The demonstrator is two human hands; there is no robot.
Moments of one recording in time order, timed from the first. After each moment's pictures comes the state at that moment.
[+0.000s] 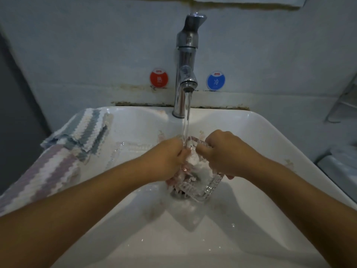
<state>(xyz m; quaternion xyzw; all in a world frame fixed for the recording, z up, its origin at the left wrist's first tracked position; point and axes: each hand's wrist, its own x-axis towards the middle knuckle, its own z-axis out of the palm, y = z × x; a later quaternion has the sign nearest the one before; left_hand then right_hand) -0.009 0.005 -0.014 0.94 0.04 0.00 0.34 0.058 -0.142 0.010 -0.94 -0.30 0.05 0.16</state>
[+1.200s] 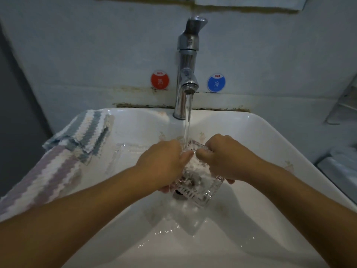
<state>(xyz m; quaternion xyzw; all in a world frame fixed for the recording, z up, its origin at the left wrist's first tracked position) -0.021 -0.008 -0.005 0.96 0.14 0.01 0.23 0.057 -0.144 0.006 -0.93 -0.32 0.06 0.16</state>
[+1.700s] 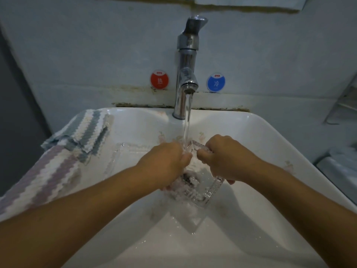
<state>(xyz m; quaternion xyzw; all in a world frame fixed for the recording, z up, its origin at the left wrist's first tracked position) -0.013 -0.001 -0.013 0.98 0.09 0.02 0.18 0.053 -0.144 0.009 -0.94 -0.31 0.06 0.14</state>
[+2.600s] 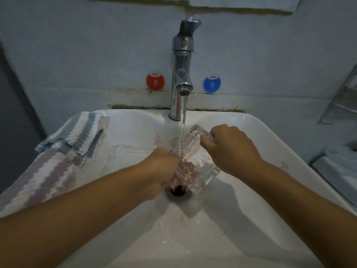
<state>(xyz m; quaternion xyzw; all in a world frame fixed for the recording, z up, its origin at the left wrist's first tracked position) -0.009 -0.009 -0.024 0.69 0.25 -0.01 0.68 0.058 -0.150 0.012 -0.95 -0.25 -0.08 0.20</state>
